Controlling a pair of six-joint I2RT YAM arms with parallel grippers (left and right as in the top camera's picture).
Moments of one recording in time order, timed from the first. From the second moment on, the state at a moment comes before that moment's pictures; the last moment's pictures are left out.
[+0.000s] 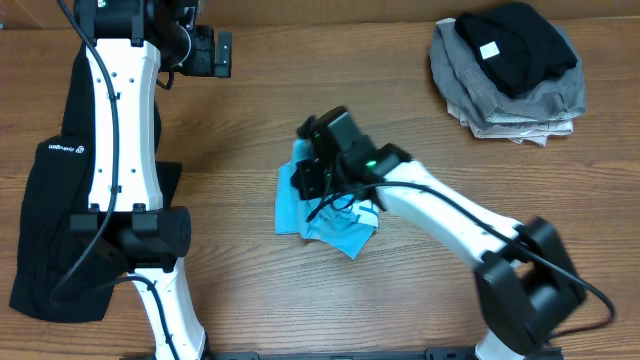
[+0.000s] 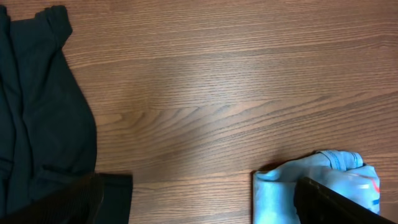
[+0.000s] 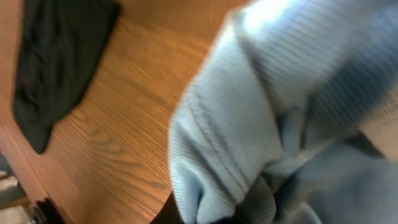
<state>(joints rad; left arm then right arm) -0.03 2.18 2.57 -1.53 0.10 0.00 0.67 1.84 1.29 -0.43 -0.37 0.46</state>
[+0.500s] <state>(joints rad) -0.03 2.18 2.57 -1.53 0.10 0.00 0.68 1.88 1.56 -0.89 -0.38 0.41</state>
